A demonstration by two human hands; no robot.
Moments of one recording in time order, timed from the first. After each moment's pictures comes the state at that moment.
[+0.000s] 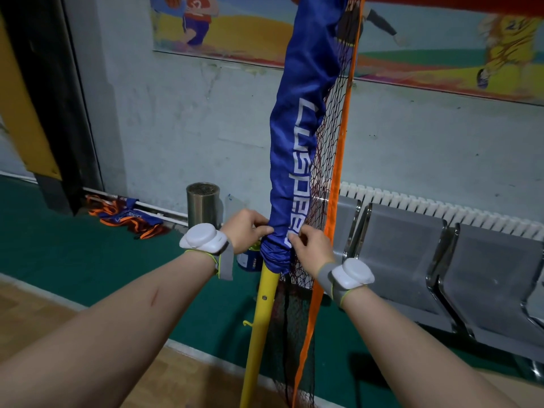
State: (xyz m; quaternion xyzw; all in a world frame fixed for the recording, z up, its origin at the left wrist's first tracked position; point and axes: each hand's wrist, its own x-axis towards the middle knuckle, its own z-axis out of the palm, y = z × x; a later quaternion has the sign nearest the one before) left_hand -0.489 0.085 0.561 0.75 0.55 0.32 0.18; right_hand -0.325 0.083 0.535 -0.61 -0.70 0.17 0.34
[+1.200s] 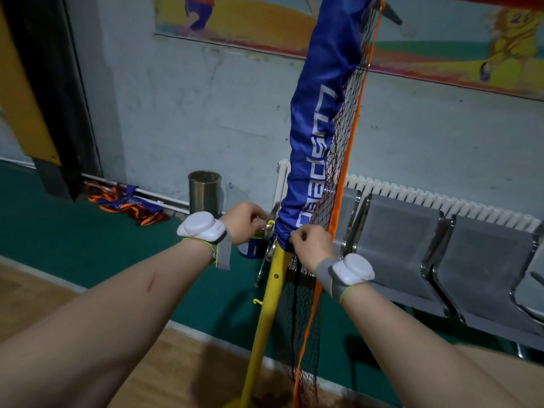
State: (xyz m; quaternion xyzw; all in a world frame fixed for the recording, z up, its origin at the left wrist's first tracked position) left_hand -0.523 0.057 0.546 0.74 0.58 0.28 0.20; right_hand -0.354 0.051 0.519 -0.65 -0.68 0.14 0.31
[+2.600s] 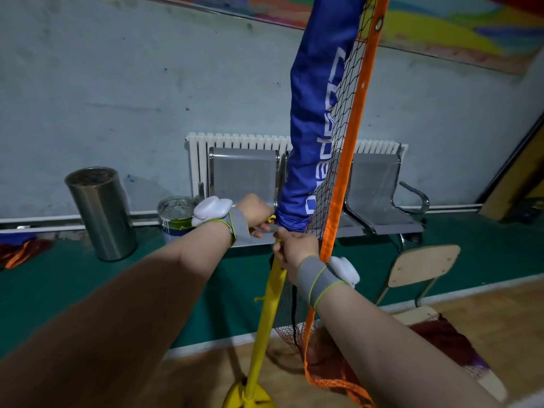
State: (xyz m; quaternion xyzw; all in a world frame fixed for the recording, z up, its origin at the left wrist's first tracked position) left_hand -0.514 0.158 0.525 0.70 0.46 0.16 0.51; right_hand -0.454 0.066 0.487 -0.68 -0.19 0.38 0.60
